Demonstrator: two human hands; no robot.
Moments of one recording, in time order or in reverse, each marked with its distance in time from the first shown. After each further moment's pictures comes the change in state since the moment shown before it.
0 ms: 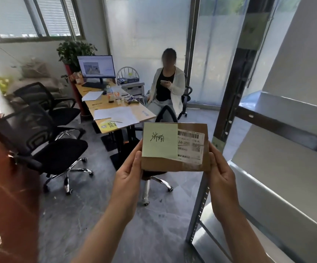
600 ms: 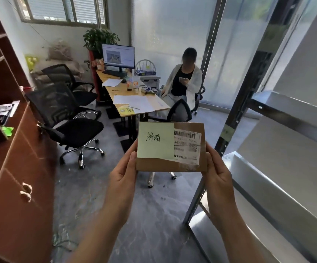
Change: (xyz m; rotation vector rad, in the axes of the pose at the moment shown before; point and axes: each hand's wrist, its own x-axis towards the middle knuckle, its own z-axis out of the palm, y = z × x) left_hand -0.156 0.038 -0.082 -0.047 0.128 0.029; right_hand -0.147 -0.044 0.028 0.032 -0.166 0.031
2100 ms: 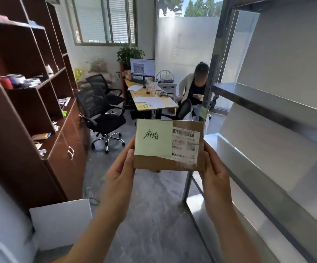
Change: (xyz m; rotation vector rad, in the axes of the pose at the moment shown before) left_hand -0.392 0.045 0.125 0.112 0.102 0.168; right_hand -0.280 -0.104 -0.226 0.067 -0.134 -0.029
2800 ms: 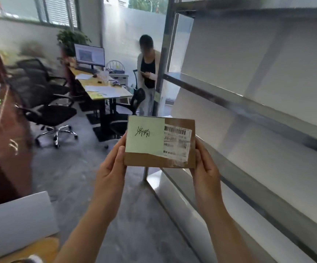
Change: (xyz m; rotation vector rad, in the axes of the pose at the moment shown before) left_hand -0.143 0.028 -0.029 -0.165 -0.189 -0.023; right_hand -0.198 -0.070 -0.023 -0.119 0.224 -0.015
